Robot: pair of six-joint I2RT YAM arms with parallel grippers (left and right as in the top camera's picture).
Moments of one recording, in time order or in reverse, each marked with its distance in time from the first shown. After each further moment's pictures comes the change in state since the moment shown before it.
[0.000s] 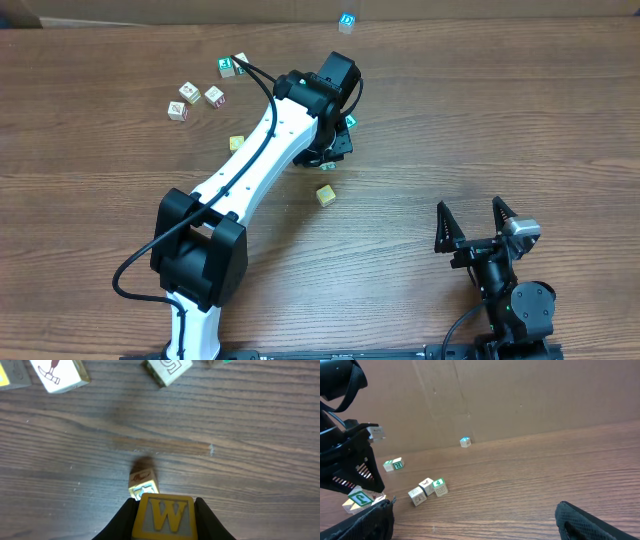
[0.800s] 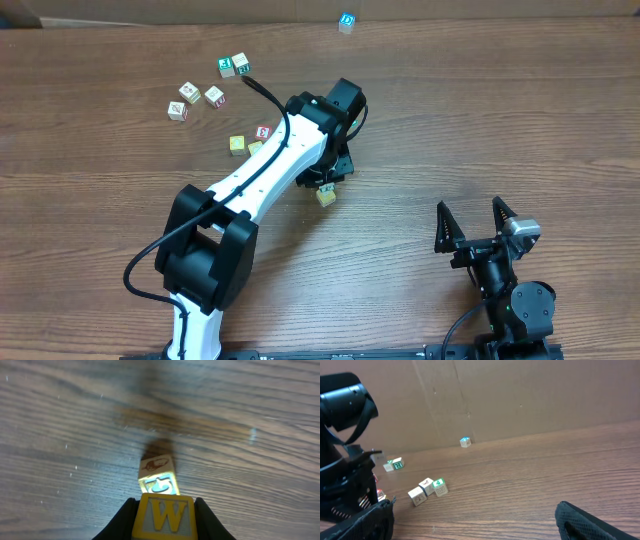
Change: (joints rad) left arm -0.041 0.000 -0.155 0.045 -0.022 -0.084; right arm 0.000 0.000 0.000 0.000 0.000 0.000
